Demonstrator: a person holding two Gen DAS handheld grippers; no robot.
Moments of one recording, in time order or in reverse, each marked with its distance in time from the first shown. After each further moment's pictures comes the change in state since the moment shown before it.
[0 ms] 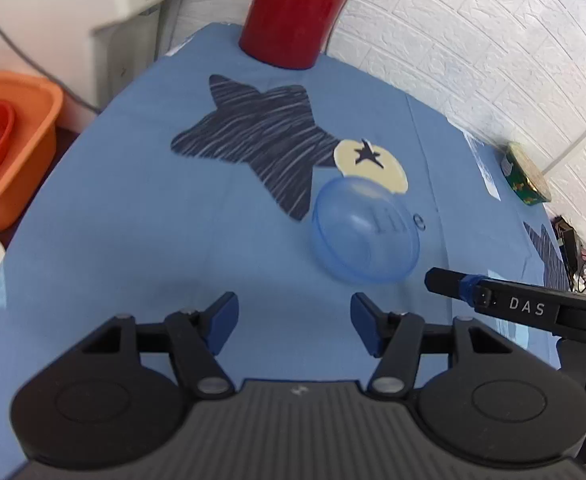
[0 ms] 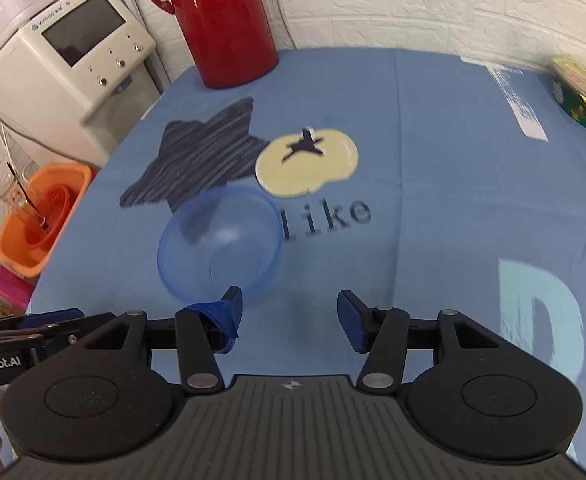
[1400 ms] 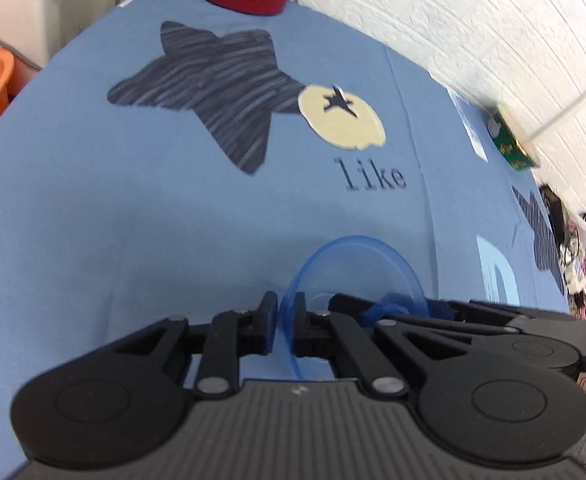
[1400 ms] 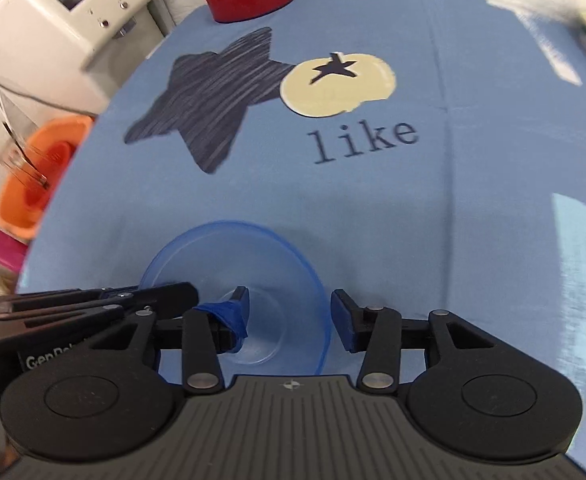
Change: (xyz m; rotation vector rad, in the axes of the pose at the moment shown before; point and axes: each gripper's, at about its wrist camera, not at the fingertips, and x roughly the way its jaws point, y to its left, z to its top) left arm 0.042 -0.021 -0.022 0.016 0.132 -0.068; right arm 0.025 0.025 -0.034 -0.011 0.147 -0.014
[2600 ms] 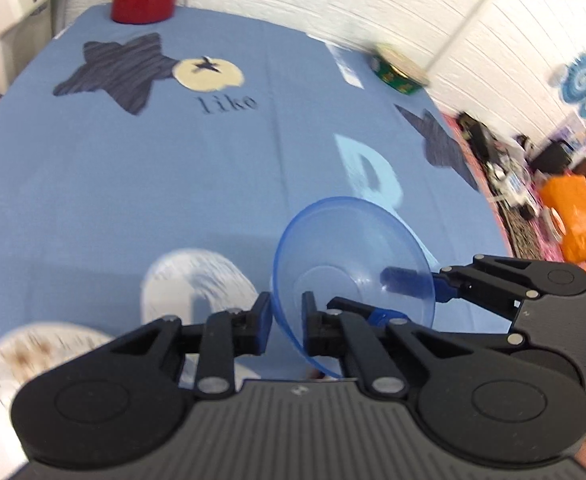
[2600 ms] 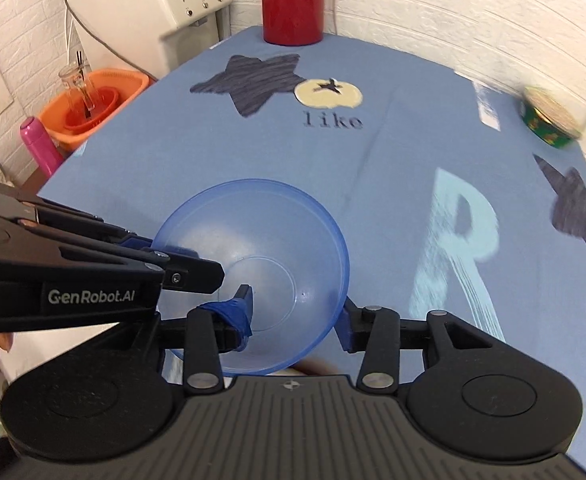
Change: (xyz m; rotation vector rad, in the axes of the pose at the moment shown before) left arm -0.094 -0.104 -0.128 0.207 0.010 -0.099; right arm -0.148 -0.020 -0.140 -0.242 -0.119 -0.066
